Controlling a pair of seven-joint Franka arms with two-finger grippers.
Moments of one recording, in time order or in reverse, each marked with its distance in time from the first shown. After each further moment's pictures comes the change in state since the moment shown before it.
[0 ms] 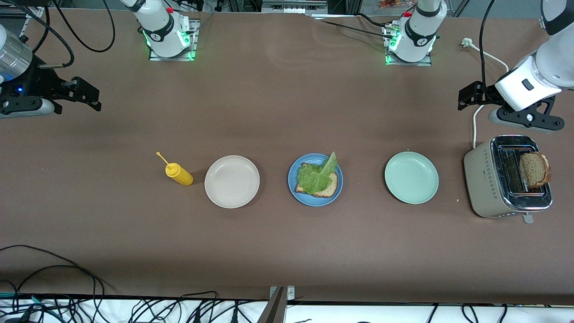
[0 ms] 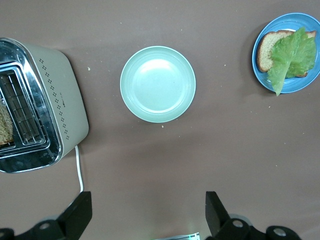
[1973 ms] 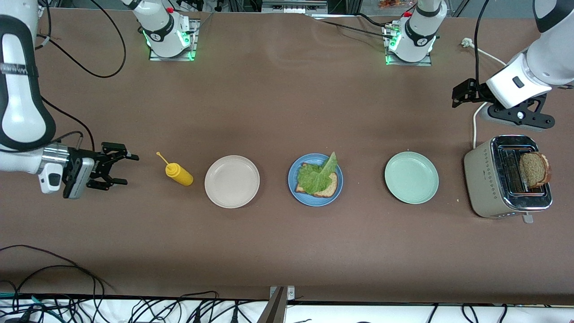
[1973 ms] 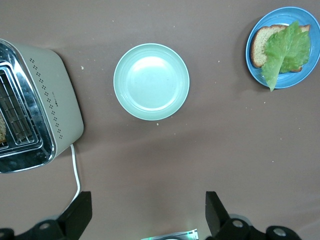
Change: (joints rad) left arm -0.004 -0.003 -0.027 0.000 0.000 -0.013 -0.012; right arm -0.179 0.506 -0.051 -0.033 0.686 0.229 -1.302
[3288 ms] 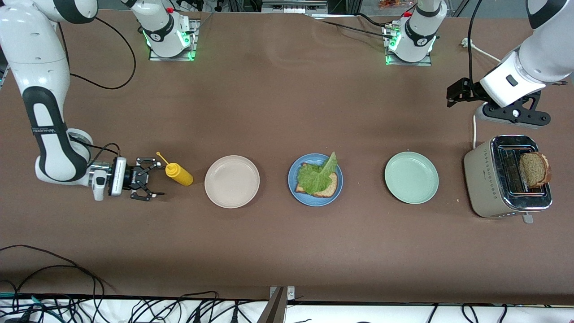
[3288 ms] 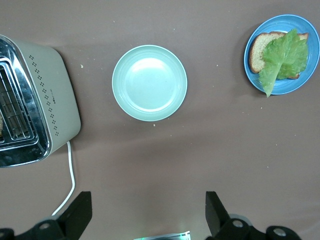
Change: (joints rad) left arm 0.002 -0.003 -0.025 0.005 0.000 -0.001 -0.062; right arm -0.024 0.330 0.013 0.022 0.380 0.002 -0.880
